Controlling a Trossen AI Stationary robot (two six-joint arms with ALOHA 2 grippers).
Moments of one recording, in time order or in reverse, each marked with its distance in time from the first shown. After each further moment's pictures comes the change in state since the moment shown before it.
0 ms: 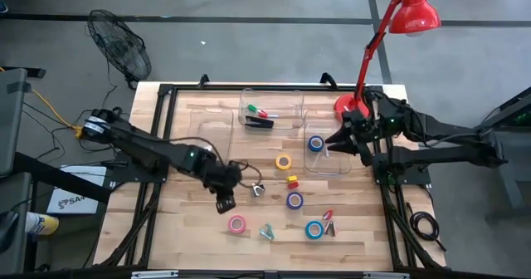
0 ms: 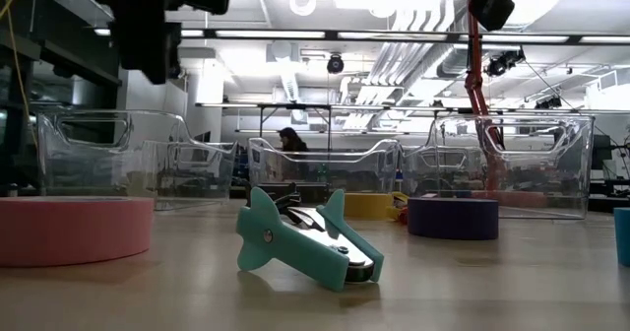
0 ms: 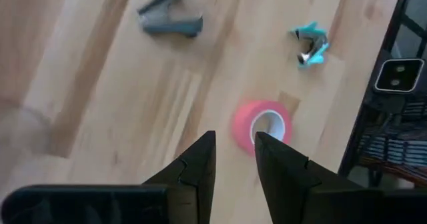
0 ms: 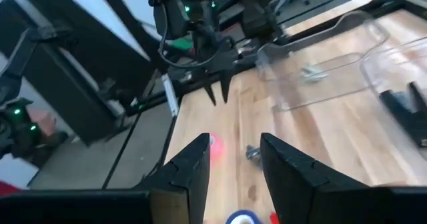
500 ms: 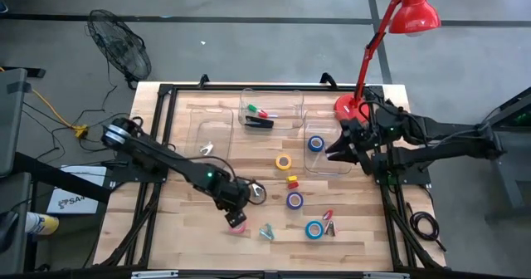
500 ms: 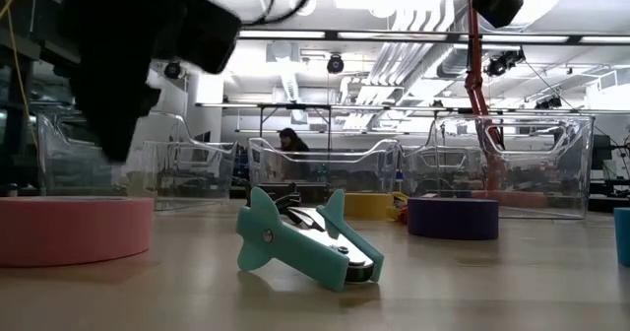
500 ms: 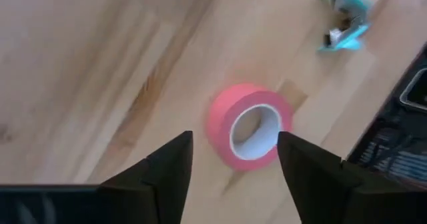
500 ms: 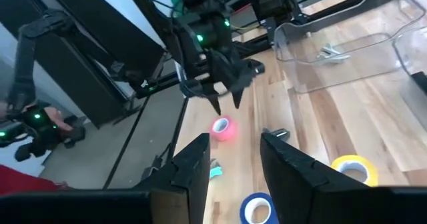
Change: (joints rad) left arm -0.067 0.224 0.002 0.125 0.087 -0.260; right arm 0.138 0.008 -0.001 -0.024 0.077 0.026
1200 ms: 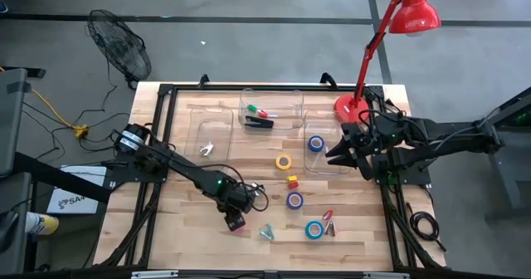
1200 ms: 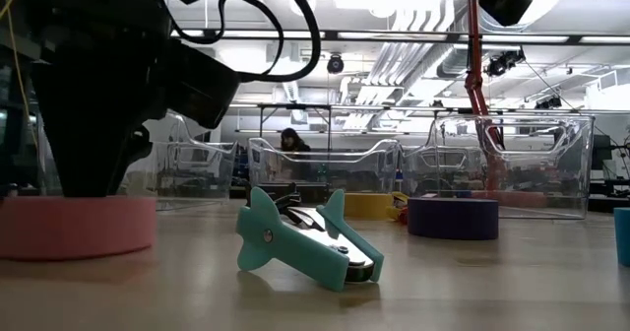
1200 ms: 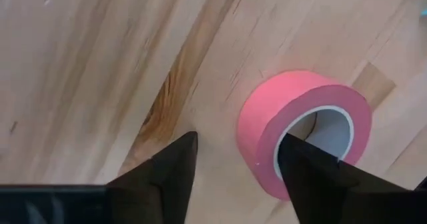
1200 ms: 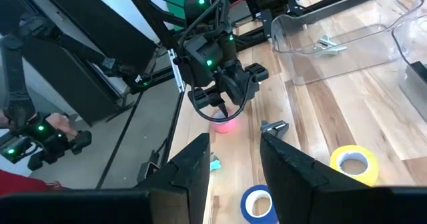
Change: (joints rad) left arm -0.001 0.158 0.004 0.000 -0.011 0.102; right arm 0.106 -0.001 0.000 -0.025 0.131 0.031
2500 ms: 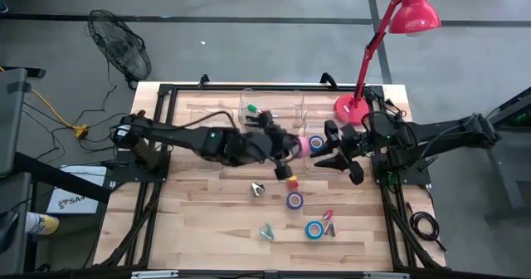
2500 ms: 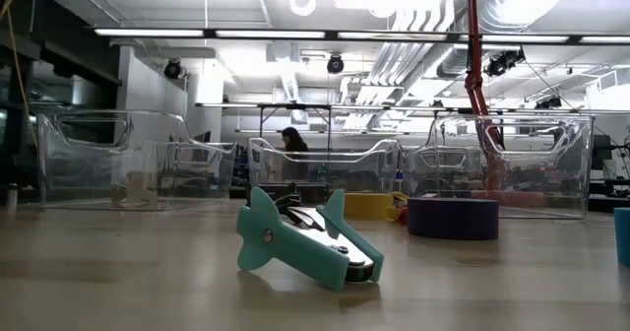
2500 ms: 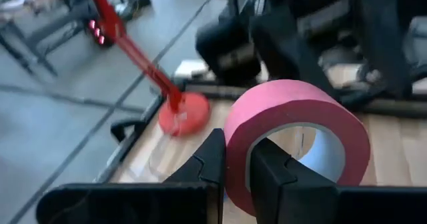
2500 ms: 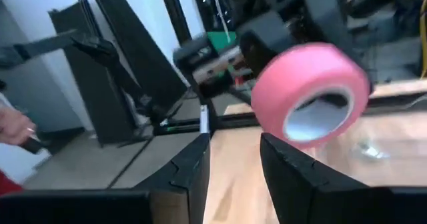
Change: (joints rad) left arm 0.176 -0.082 0.710 0.147 -0.782 0.887; right arm 0.043 0.171 0.000 0.466 -0.028 -0.170
